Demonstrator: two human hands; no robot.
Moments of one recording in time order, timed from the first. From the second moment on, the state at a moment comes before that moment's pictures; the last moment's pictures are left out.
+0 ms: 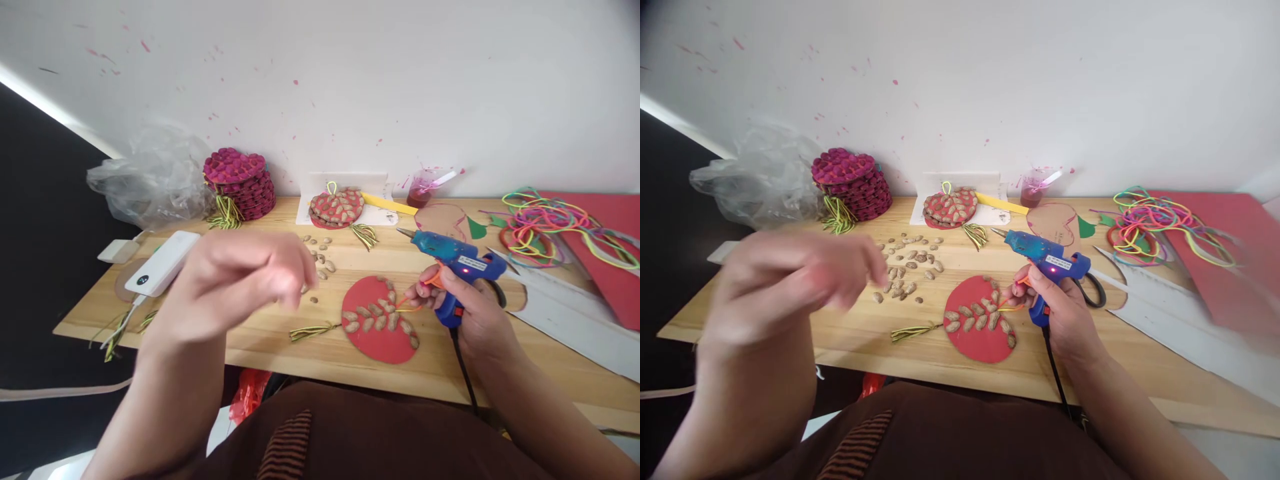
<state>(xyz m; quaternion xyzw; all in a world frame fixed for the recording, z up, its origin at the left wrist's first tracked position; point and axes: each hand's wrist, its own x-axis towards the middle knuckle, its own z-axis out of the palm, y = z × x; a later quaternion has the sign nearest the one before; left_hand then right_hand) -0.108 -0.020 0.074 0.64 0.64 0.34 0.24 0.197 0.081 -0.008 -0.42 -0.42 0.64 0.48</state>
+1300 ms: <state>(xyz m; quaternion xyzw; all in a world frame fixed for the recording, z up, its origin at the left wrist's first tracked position) -0.167 0.122 0.005 0.62 0.77 0.09 0.10 0.201 0.089 -0.010 -0.50 -0.35 0.65 0.45</state>
